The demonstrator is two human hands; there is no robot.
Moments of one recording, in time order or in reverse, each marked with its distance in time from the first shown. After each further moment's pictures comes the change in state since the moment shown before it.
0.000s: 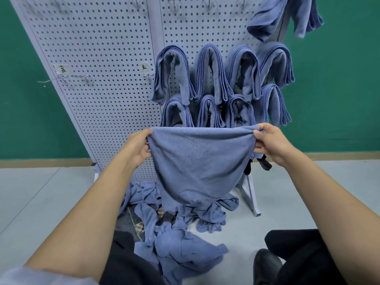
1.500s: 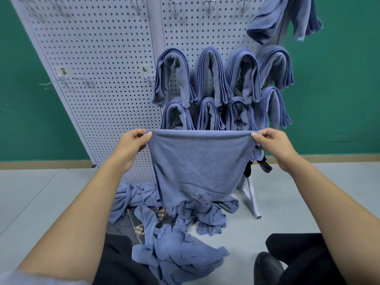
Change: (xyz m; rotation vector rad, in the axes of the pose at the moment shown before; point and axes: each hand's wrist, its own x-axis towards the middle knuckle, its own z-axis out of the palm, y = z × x) left_hand 0.014 -0.006 -0.028 0.240 -0.061 0.264; right_hand -0.003 0.009 -0.012 -0.196 0.099 -0.151
